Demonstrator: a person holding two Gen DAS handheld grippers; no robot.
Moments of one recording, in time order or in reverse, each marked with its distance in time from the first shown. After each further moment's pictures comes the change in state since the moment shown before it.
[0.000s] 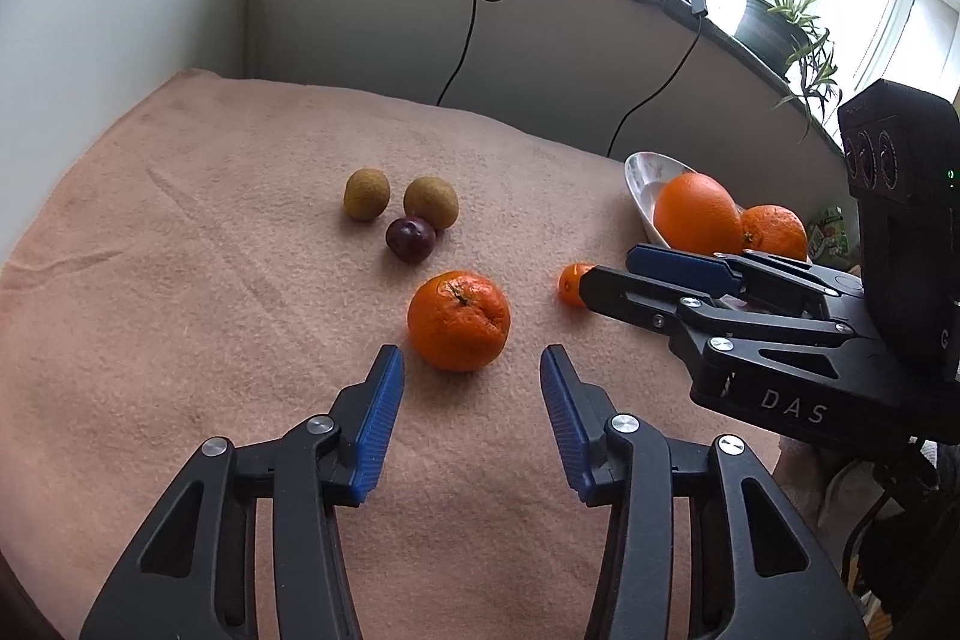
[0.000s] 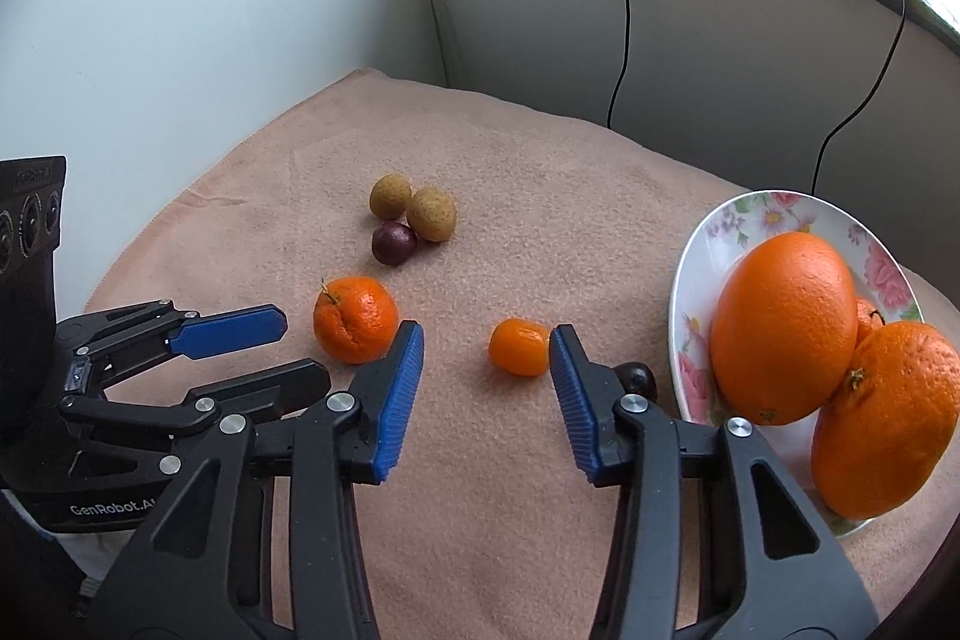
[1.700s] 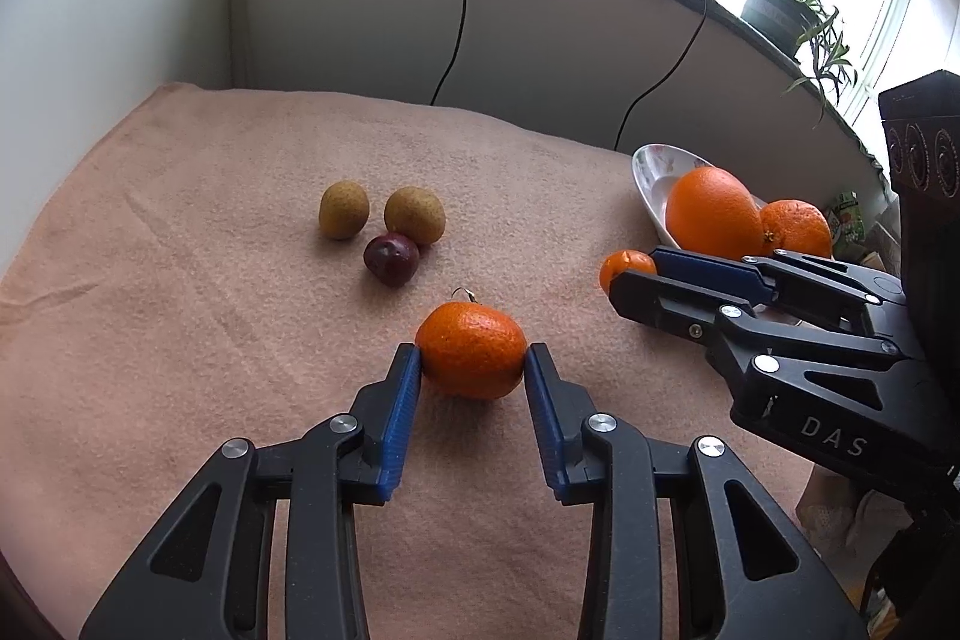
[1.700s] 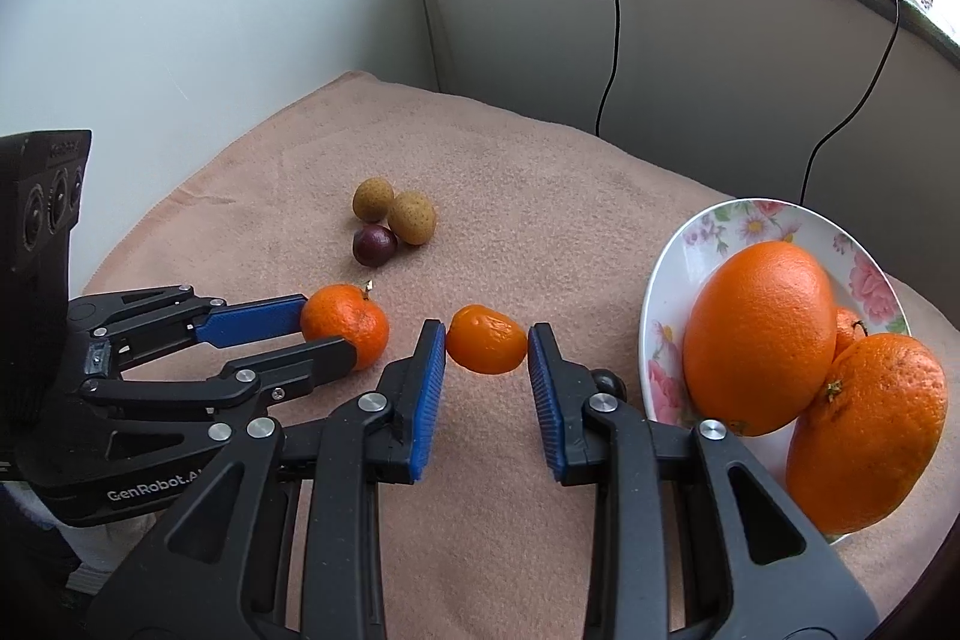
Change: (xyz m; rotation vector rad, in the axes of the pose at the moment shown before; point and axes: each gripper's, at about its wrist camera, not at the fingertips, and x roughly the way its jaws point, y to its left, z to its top) left arm 0.015 -0.011 0.010 0.044 0.011 0.040; right arm -0.011 -0.008 0.000 -0.015 -0.017 -0.015
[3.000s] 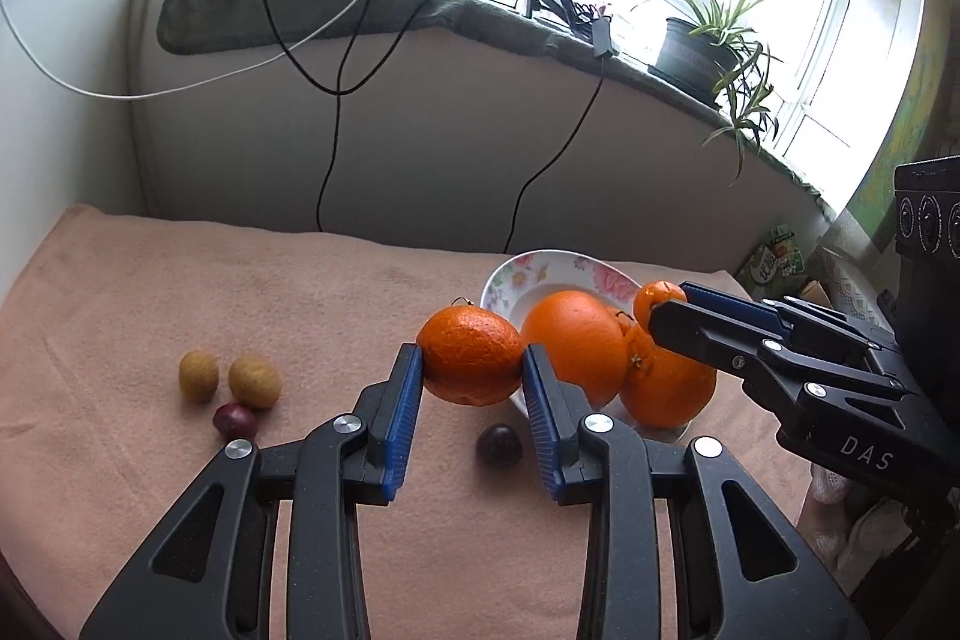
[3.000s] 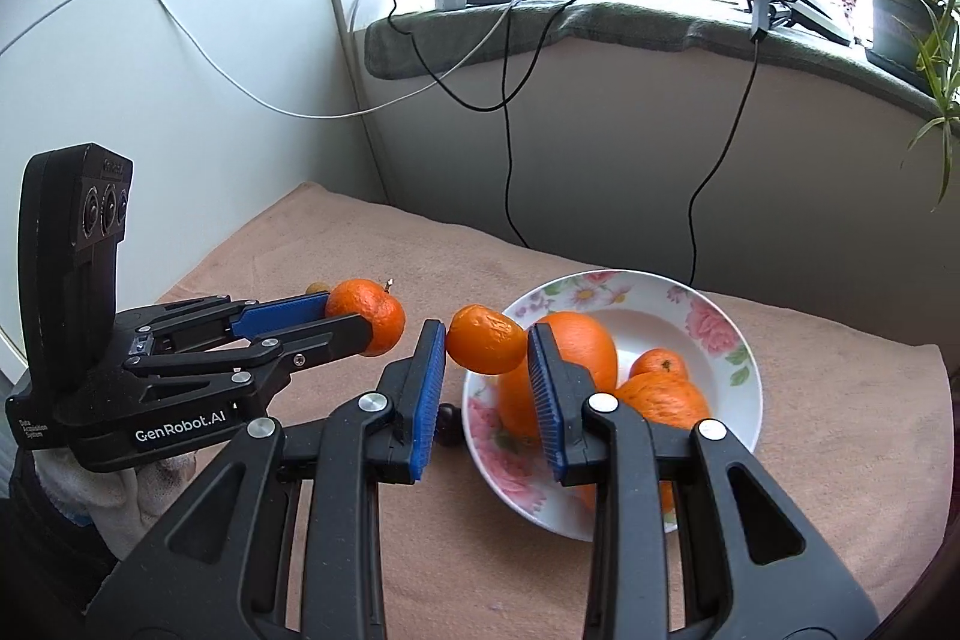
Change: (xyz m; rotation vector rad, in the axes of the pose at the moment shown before) left arm 0.001 -0.071 0.059 0.063 -0.120 -0.147; right arm -0.089 -0.069 0.001 0.114 -0.180 -0.070
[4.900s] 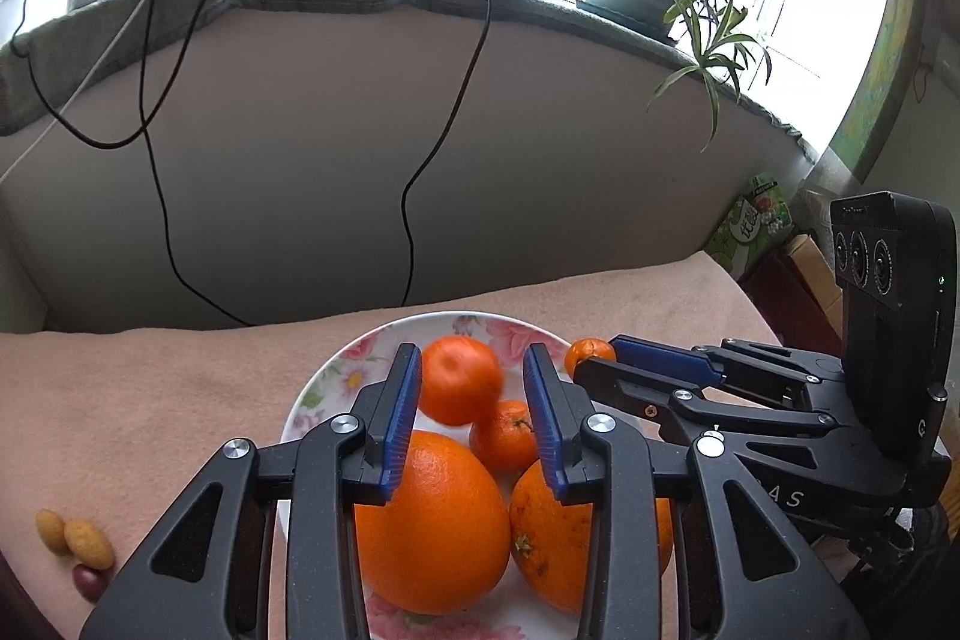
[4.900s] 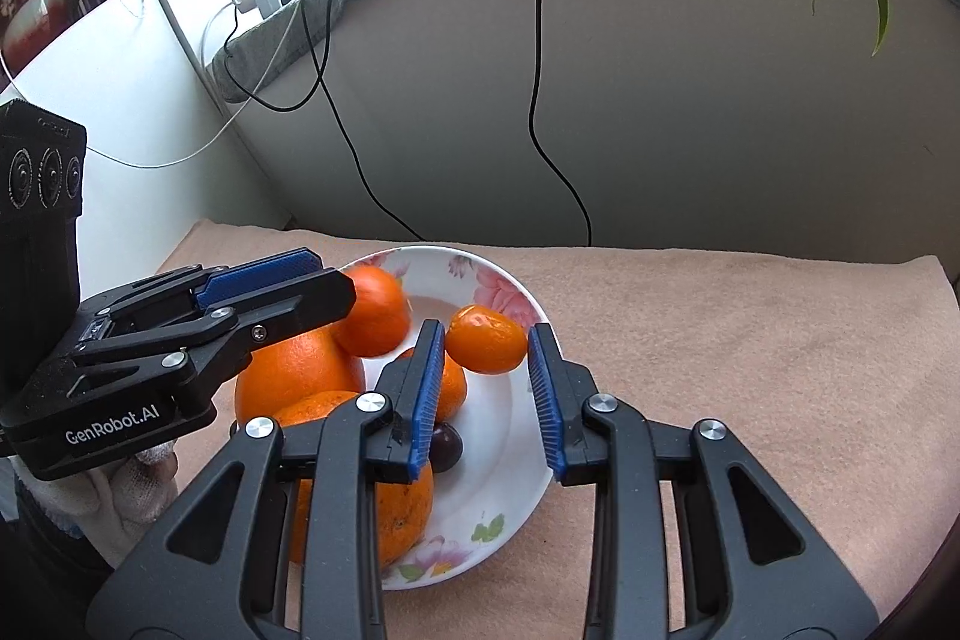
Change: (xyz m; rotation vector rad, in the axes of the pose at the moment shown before) left arm 0.101 -0.085 0.047 0.146 0.088 -0.065; right arm 0.040 -0.135 -0.010 0.233 0.079 -0.019
